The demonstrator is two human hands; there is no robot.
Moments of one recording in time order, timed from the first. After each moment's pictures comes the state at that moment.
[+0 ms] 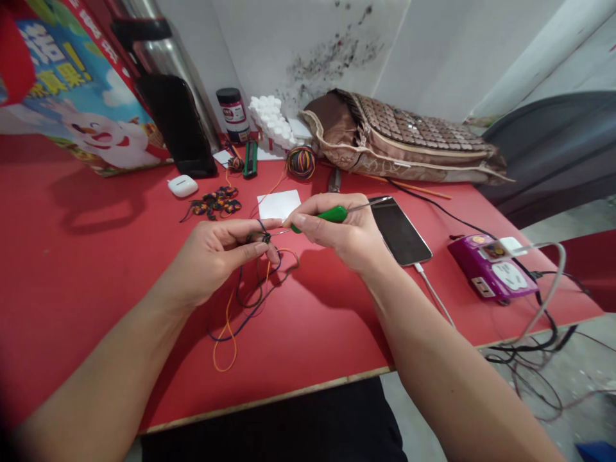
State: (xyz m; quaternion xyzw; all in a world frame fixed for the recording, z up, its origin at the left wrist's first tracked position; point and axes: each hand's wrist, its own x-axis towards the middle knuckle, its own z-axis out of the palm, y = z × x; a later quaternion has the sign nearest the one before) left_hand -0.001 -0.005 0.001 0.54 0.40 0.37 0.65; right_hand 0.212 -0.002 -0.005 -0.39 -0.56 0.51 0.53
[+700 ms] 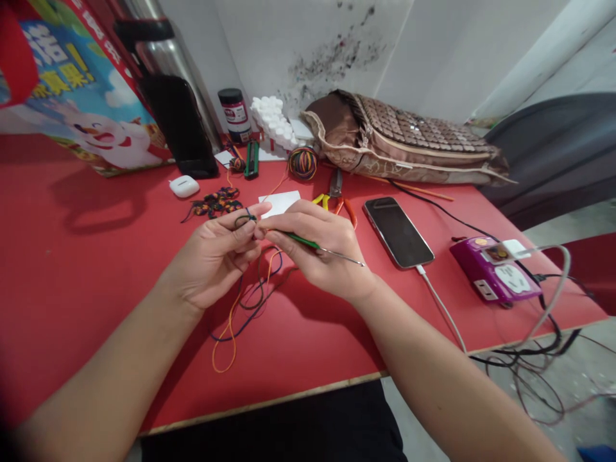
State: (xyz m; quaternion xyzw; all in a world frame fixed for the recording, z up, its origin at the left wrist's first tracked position) left_hand 0.004 0.000 -0.007 0.32 0.35 0.49 0.74; right_hand 0.192 -0.011 -0.013 -0.32 -0.76 0.21 0.53
